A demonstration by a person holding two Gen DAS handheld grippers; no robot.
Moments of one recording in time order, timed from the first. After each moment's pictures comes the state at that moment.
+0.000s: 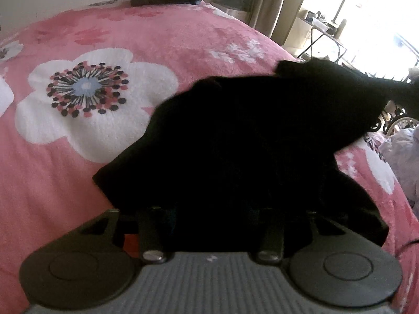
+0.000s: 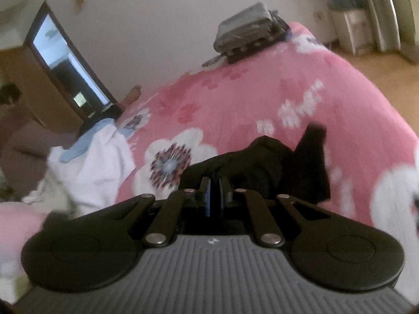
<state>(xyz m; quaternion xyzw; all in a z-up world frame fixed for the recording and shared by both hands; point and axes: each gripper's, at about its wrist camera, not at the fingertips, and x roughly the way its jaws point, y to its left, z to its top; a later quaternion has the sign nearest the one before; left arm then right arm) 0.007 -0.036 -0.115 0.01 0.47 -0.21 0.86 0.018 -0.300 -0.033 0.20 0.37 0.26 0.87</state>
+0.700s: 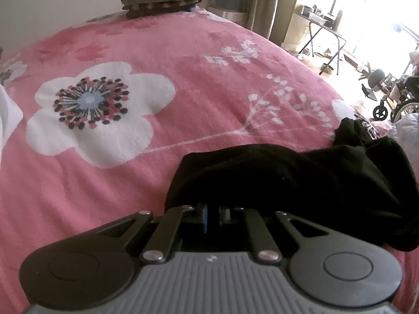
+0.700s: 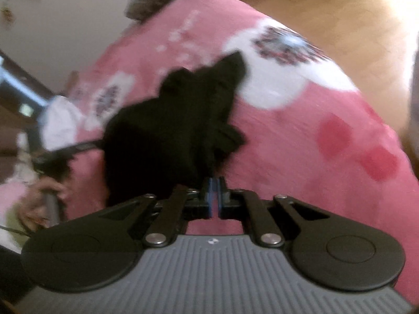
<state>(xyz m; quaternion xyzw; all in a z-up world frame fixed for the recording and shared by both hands) -0.009 -0.043 -0.102 0.05 0.45 -0.20 0.87 -0.160 -0.408 -0.082 0.21 0.49 0.08 0.84</state>
